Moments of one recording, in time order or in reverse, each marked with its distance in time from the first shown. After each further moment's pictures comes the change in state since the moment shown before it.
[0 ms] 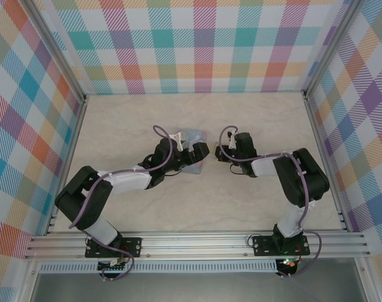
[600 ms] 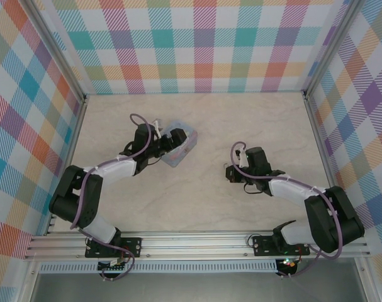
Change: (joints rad) left arm 0.282 0.000 0.080 -0.183 0.095 0.115; right arm 0.016 -0.431 -0.219 -0.402 -0.076 -0.087
